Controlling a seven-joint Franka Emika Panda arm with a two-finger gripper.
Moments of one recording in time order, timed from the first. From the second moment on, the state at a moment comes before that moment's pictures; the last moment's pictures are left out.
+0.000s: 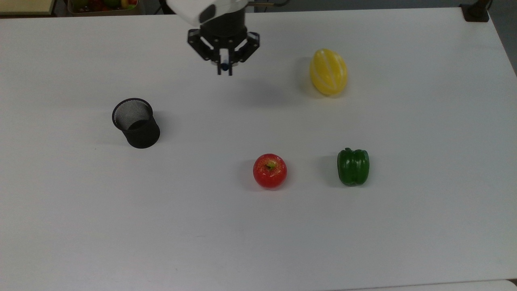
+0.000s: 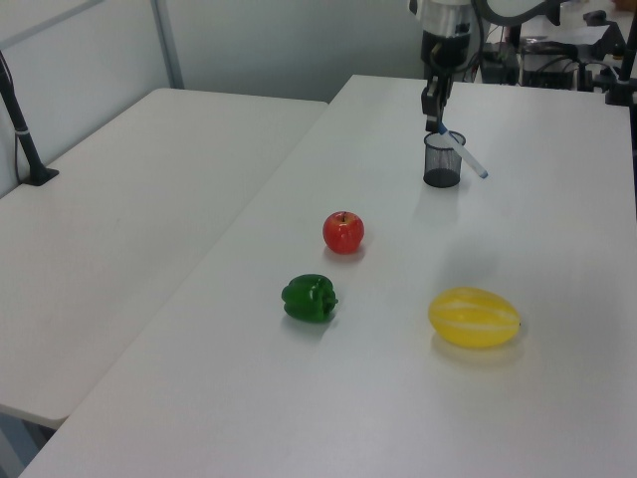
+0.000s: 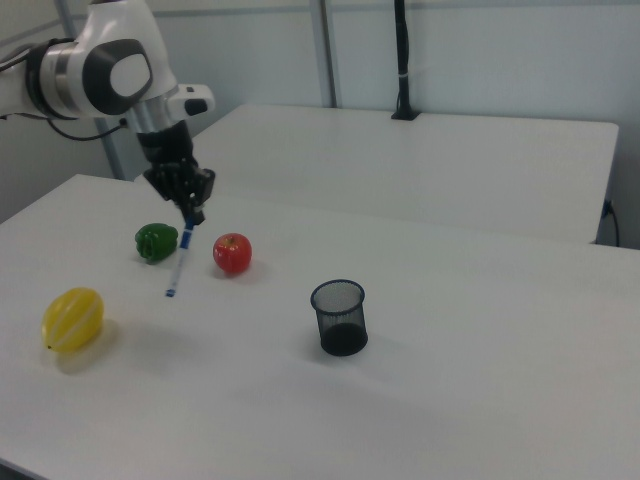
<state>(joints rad) 0.13 0.17 0.03 -1.61 -0.08 1.84 0.10</state>
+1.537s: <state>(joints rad) 0.18 0.37 0.02 -1.69 -0.03 1.93 0.11</state>
